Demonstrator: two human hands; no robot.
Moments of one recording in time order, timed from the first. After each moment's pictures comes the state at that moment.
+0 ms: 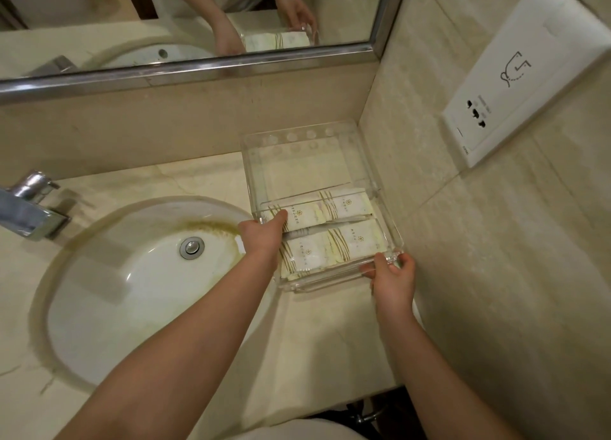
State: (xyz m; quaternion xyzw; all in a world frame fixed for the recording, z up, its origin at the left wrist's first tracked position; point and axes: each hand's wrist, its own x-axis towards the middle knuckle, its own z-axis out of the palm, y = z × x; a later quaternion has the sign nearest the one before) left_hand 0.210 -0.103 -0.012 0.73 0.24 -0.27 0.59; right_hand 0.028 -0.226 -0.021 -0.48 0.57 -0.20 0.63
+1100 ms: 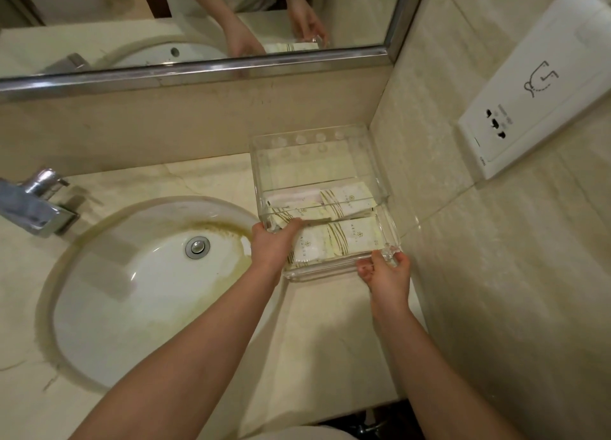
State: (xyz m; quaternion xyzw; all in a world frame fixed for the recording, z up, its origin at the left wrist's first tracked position) left_hand 0.197 -0.095 -0.004 0.75 0.17 -0.29 0.57; right_hand 0.055 -0.224 -0.014 -0.40 0.57 -0.21 0.69
